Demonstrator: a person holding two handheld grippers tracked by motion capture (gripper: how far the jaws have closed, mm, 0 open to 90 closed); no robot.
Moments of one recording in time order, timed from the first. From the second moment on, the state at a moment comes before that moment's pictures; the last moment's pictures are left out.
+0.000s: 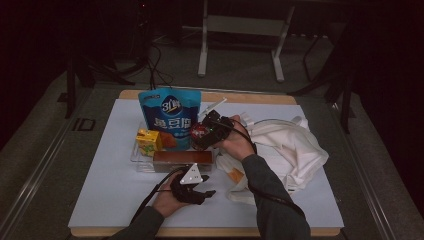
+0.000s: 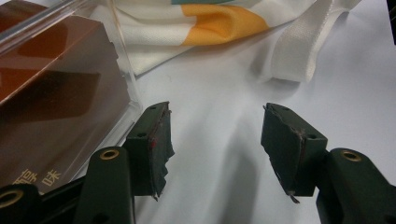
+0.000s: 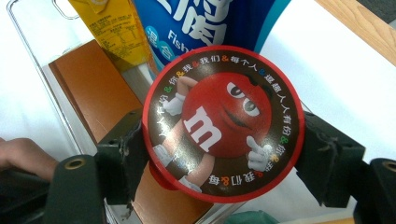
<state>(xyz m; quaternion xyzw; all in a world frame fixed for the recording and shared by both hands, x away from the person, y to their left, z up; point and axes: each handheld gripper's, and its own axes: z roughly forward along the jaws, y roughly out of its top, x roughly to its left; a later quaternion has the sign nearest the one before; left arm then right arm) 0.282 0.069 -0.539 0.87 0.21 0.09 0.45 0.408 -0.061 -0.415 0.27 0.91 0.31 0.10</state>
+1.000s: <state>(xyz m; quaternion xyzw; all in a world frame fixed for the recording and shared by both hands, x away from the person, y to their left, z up) 0.283 0.069 -0.539 0.87 0.21 0.09 0.44 0.409 -0.057 -0.436 0.29 0.90 0.30 0.13</state>
